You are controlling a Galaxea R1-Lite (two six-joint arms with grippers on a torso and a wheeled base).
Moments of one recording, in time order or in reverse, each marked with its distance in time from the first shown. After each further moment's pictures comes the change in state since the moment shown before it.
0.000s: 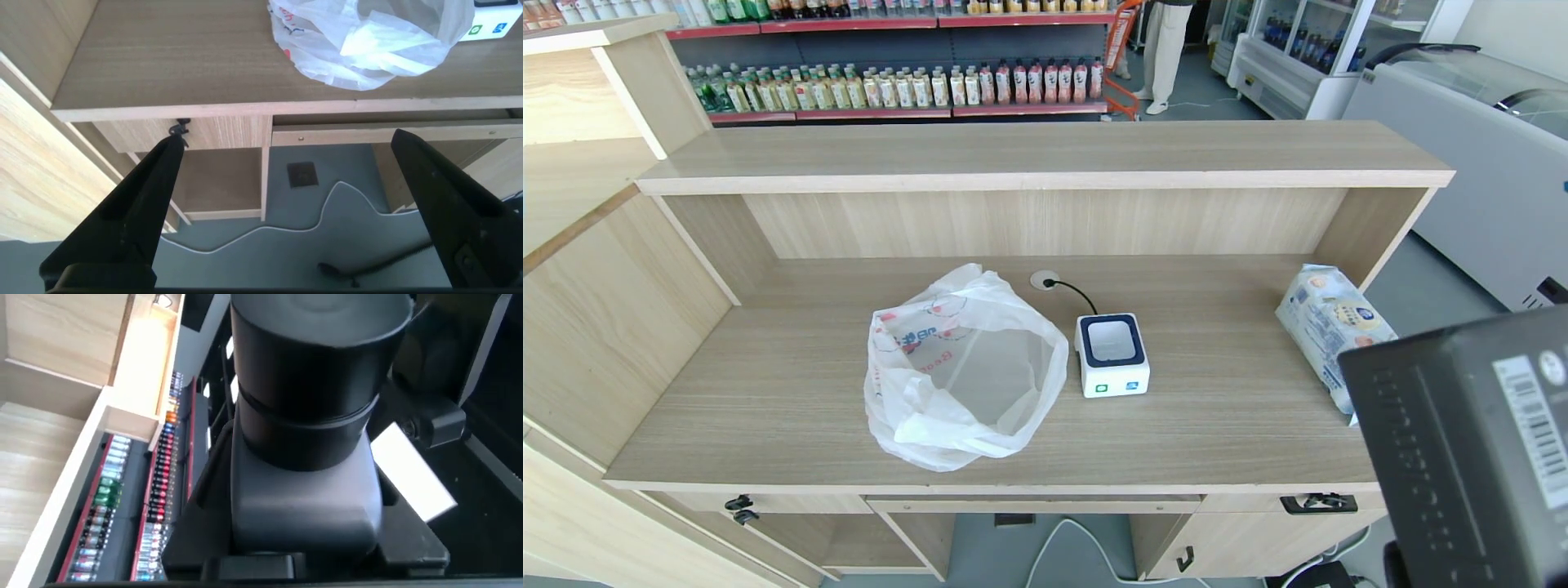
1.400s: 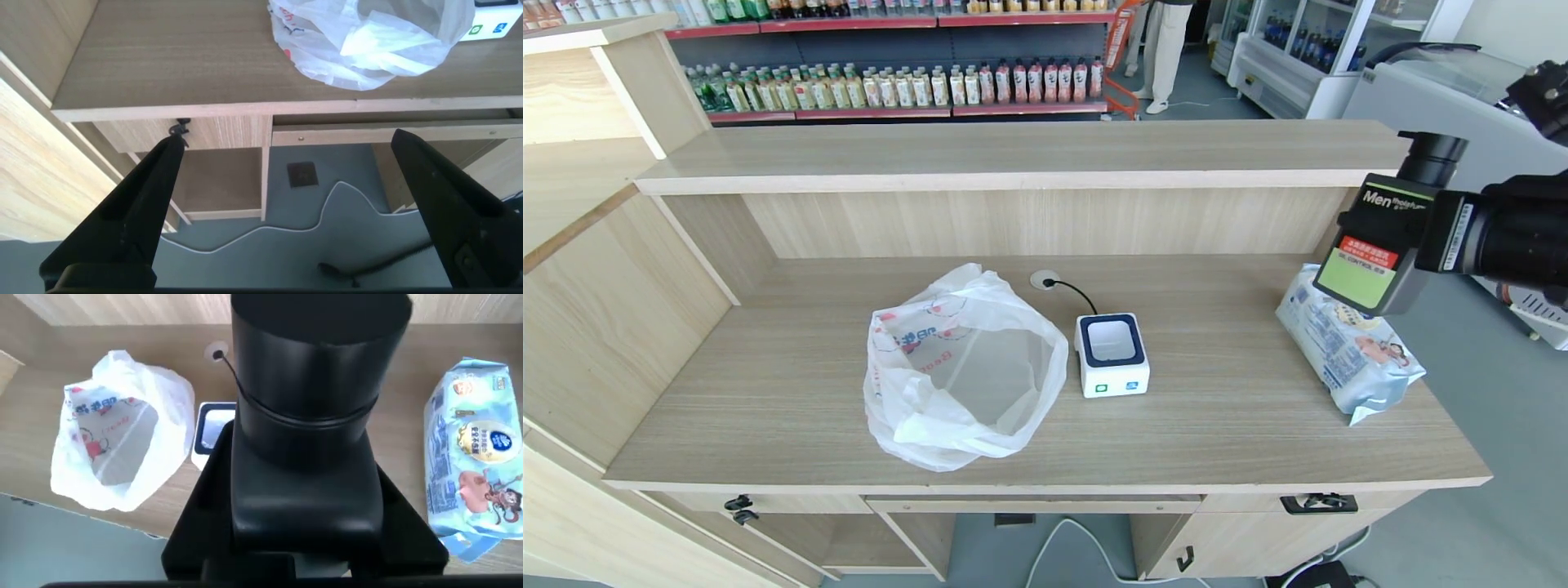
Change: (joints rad) left arm 0.000 0.000 0.000 0.000 0.000 0.000; right arm -0.504 0.218 -0.592 0.774 -0.769 2.274
